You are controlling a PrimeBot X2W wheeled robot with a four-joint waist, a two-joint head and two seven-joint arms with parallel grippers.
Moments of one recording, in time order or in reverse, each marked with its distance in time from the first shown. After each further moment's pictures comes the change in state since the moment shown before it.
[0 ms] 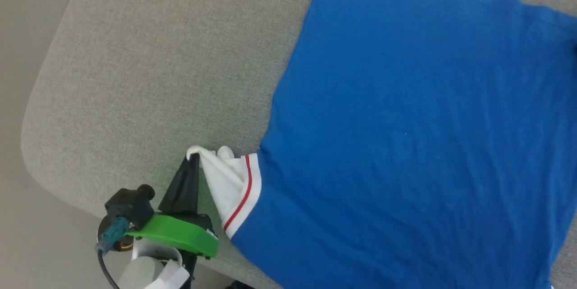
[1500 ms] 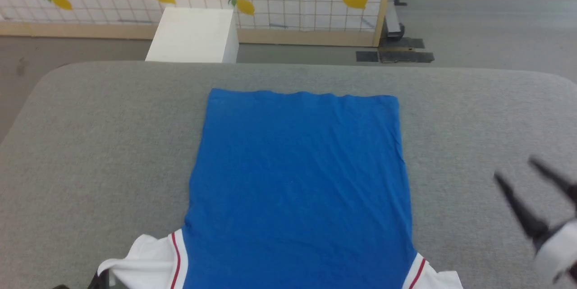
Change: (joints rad) left arm 0.331 0.315 -0.028 0.062 -0.289 0.199 0.000; right arm 1.120 0.059 -0.320 -0.687 -0.203 0.000 -1.064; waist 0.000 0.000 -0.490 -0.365
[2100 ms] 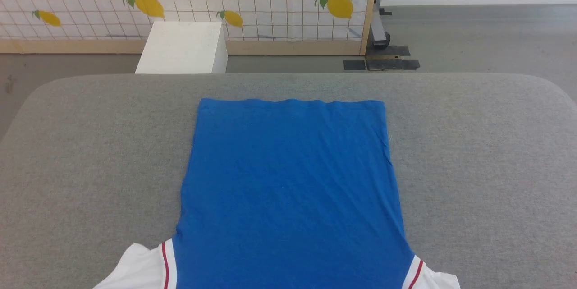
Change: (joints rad) left arm 0.008 0.046 -0.052 0.100 -0.142 0.029 0.000; right arm 0.168 -0.063 0.410 0.346 0.069 0.000 -0.095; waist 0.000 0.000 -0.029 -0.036
